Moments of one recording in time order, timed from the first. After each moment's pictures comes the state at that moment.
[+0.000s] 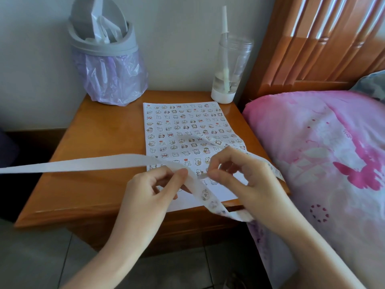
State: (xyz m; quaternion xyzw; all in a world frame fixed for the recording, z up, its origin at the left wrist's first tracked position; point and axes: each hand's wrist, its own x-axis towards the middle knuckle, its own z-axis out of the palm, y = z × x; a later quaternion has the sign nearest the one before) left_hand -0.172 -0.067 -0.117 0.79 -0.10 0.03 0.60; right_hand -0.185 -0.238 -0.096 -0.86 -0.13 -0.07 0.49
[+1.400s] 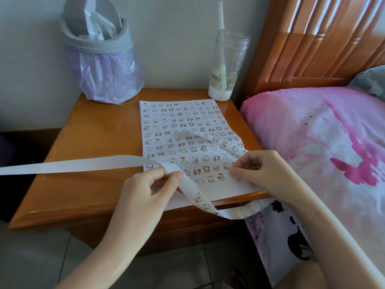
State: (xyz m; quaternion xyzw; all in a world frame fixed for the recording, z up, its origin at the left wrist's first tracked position) left_hand -0.168 -0.062 -0.130 0.83 -0.11 0.02 0.55; right_hand -0.160 -0.294 -0.120 -0.90 0.06 -0.01 0.43
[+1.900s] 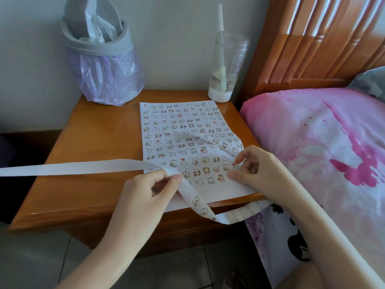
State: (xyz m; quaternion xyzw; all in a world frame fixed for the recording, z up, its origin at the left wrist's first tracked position) left_hand -0.167 -0.059 -0.133 0.85 -0.12 0.03 0.52; right_hand -0.159 -0.294 -0.125 -0.92 0.04 -0.03 0.38
